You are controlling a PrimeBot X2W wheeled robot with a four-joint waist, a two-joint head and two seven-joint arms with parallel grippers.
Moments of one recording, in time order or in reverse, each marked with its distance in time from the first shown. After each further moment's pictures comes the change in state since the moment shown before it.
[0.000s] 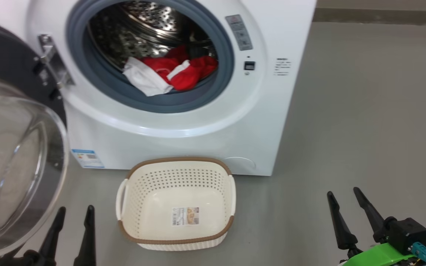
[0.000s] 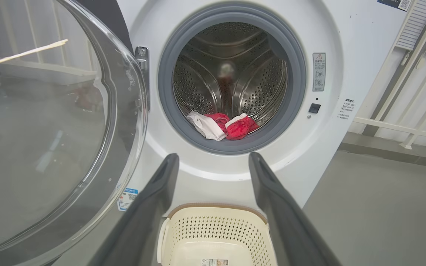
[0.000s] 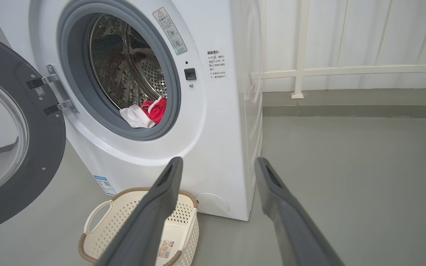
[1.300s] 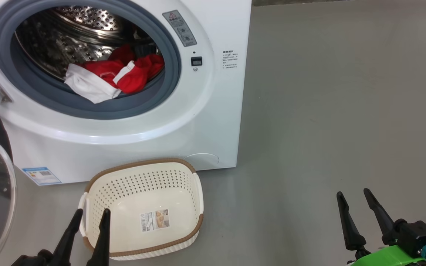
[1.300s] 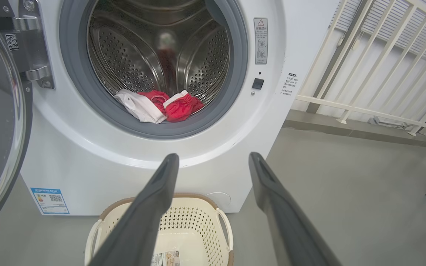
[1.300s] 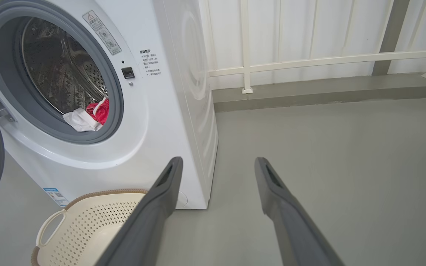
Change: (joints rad) left arm -0.001 0.030 -0.095 0.005 -0.070 0.000 0.000; right arm 0.023 -0.001 -0.045 -0.024 0.000 0.000 0.000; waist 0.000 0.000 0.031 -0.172
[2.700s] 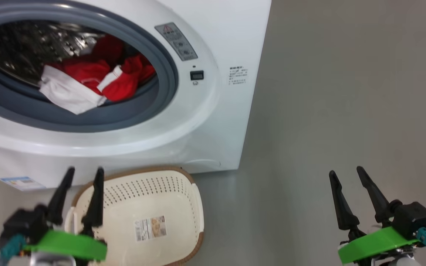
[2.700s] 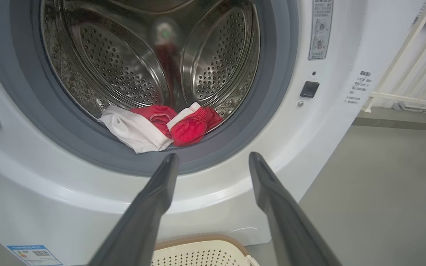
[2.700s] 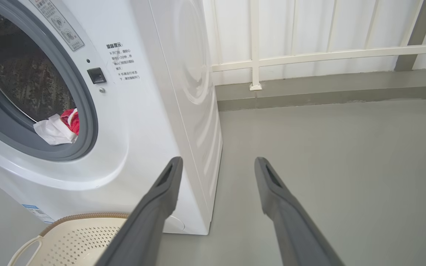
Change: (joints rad) left arm -0.200 0.010 0.001 0.119 0.055 0.000 0.000; right arm -0.075 0.008 0.021 -0.018 -0.009 0.000 0.000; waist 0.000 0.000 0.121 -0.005
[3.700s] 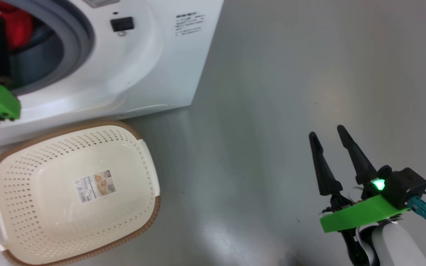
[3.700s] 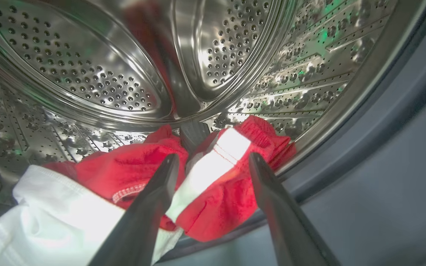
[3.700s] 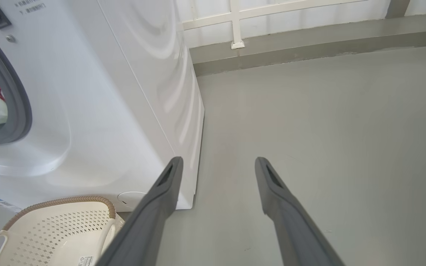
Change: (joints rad) left arm -0.802 0.195 -0.082 0.571 0.053 -0.002 0.000; right arm -0.152 0.001 0.092 -0.049 0.071 0.000 -0.003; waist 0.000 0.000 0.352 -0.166
